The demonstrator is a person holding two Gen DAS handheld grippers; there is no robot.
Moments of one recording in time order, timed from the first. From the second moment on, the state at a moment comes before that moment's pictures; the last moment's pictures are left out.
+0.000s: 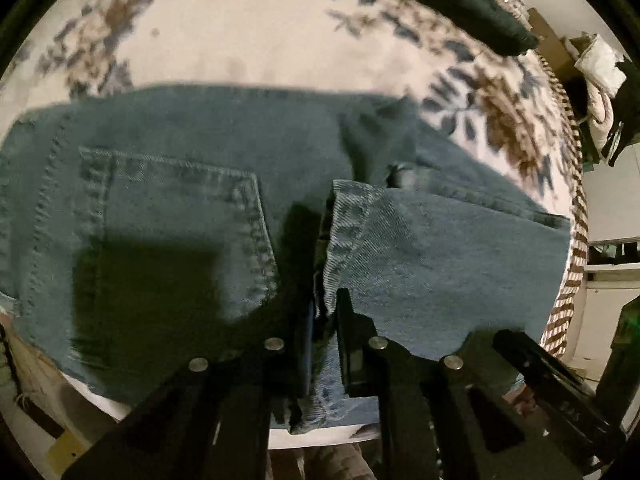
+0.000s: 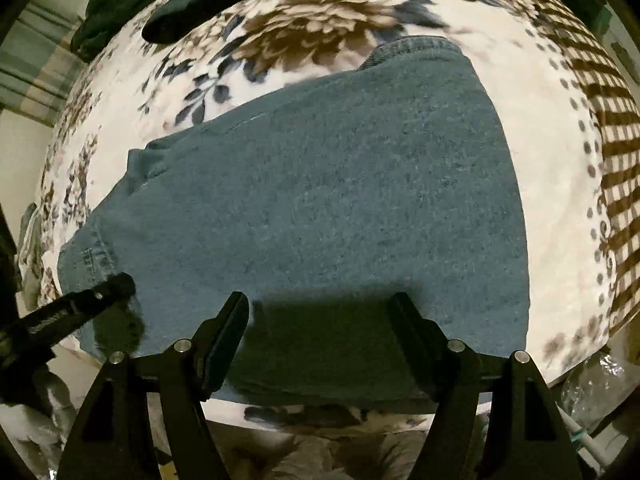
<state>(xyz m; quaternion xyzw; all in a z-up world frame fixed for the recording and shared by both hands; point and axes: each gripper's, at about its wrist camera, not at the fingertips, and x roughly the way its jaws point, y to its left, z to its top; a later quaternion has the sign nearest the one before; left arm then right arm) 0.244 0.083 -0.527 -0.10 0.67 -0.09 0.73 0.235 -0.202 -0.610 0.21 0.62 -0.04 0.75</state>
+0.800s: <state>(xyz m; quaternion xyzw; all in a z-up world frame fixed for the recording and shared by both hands) 0.221 0.100 -0.436 -0.03 0.59 -0.02 0.81 0.236 -0.136 -0.547 0.07 0.58 -0.08 0.81</state>
